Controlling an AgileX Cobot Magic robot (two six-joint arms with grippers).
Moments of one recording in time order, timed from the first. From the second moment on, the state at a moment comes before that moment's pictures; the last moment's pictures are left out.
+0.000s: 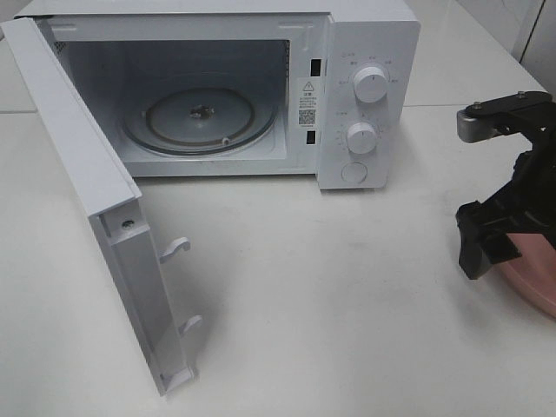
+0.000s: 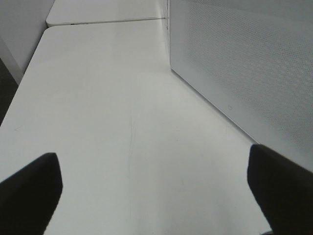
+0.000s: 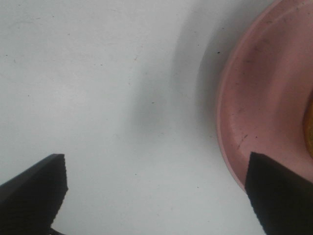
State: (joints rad) left arm -0.02 -0.01 -0.50 -0.02 1.04 0.05; right arm 0.25 1.45 -0.83 -0.07 0.79 0.02
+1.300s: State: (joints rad) left arm -0.02 -0.01 -0.50 -0.02 1.04 0.05; right arm 0.12 1.84 -0.95 -0.10 0.62 0.01
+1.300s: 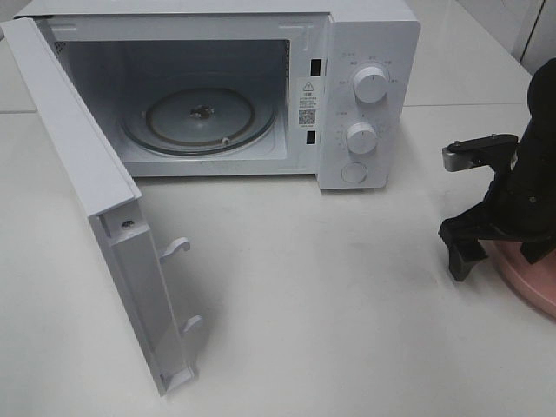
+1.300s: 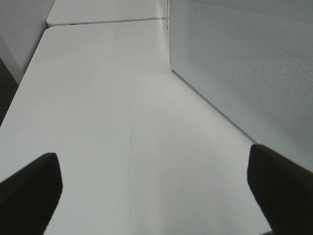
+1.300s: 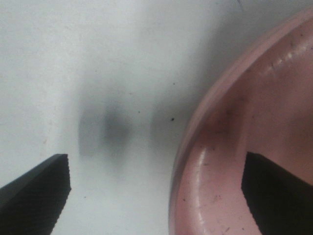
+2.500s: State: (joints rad) left arm -0.02 -0.01 -0.50 -0.02 1.04 0.05; right arm 0.12 1.88 -0.95 -0.19 0.62 0.09
